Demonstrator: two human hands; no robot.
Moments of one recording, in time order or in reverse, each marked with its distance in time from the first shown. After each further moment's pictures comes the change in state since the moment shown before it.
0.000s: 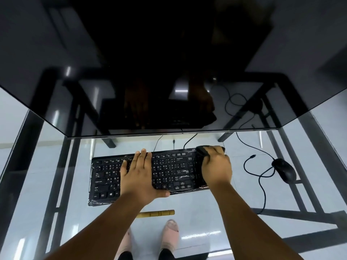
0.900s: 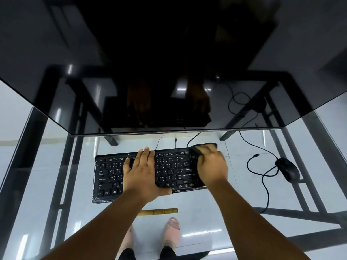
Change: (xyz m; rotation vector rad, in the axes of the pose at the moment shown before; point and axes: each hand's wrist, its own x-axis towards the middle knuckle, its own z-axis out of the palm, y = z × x) left_hand 0.002 -0.004 -0.003 0.019 -0.007 0.021; right_hand -0.003 -0.014 0.005 -0.006 -0.083 -0.151
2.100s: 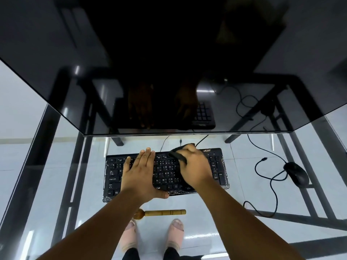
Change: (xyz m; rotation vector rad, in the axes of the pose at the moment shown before) left_hand -0.003 -0.030 -0.006 -0.013 0.011 0.027; right_hand -0.003 -0.061 0.019 0.133 -0.121 -0.265
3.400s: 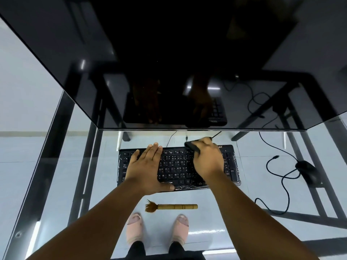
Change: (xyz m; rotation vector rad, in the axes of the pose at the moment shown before) left_hand 0.000 -0.030 -0.007 0.017 -0.036 0.116; right_hand 0.010 -0.001 0.007 -0.099 0.056 0.150
